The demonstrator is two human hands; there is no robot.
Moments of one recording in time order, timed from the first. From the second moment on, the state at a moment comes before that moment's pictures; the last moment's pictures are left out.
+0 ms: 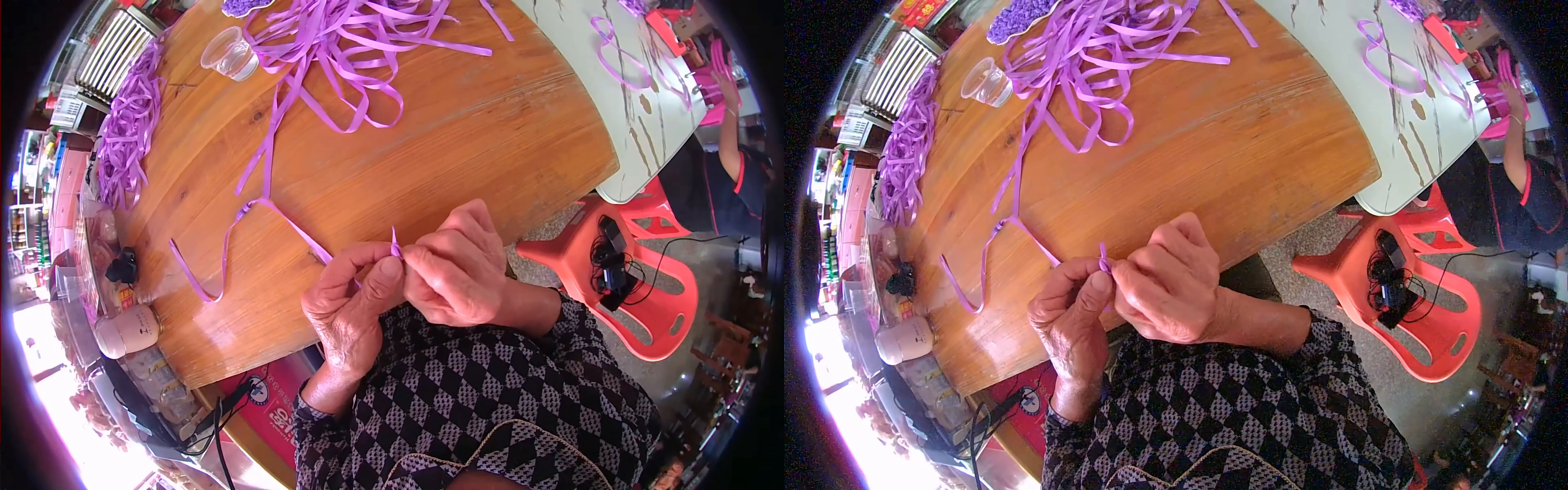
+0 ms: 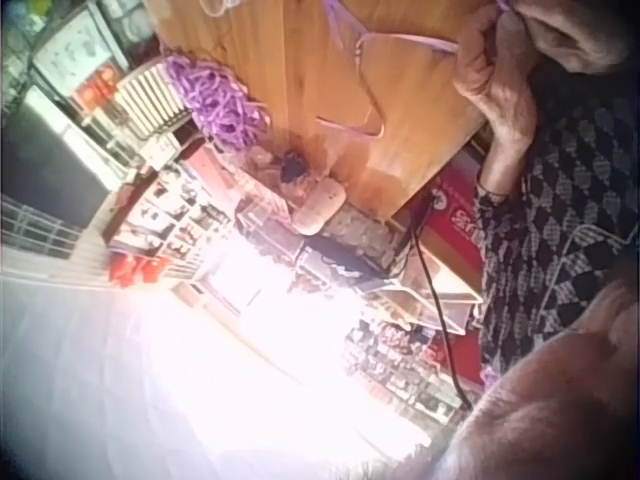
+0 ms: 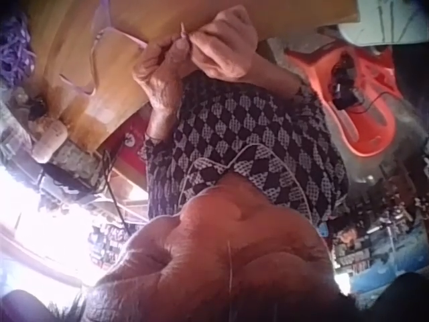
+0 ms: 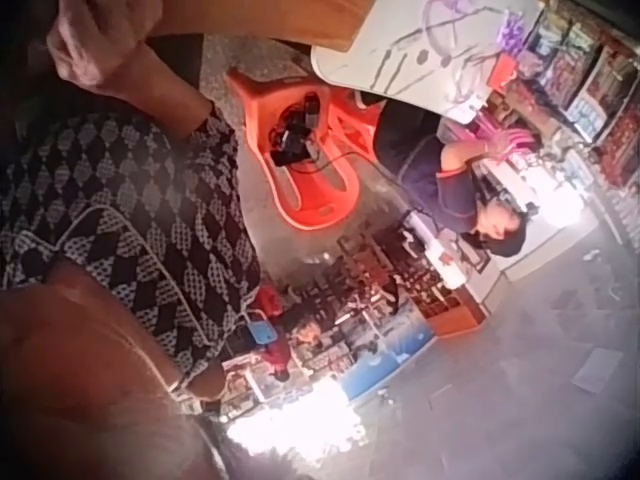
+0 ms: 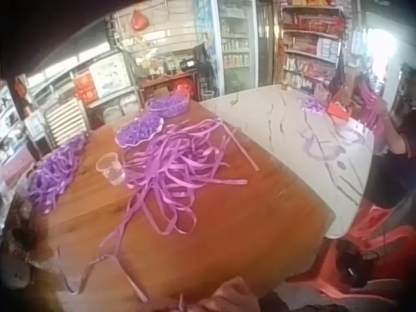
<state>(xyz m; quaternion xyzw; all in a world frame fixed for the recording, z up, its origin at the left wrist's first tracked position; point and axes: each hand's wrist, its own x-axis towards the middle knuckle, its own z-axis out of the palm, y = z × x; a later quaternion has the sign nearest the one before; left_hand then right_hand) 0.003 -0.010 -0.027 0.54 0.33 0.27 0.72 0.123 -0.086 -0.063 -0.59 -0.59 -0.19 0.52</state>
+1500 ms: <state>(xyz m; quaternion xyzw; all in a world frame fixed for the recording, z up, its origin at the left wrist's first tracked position) -0.008 0.027 -0.028 0.48 0.31 0.10 0.81 0.146 -0.096 -0.041 -0.54 -0.57 0.24 0.57</state>
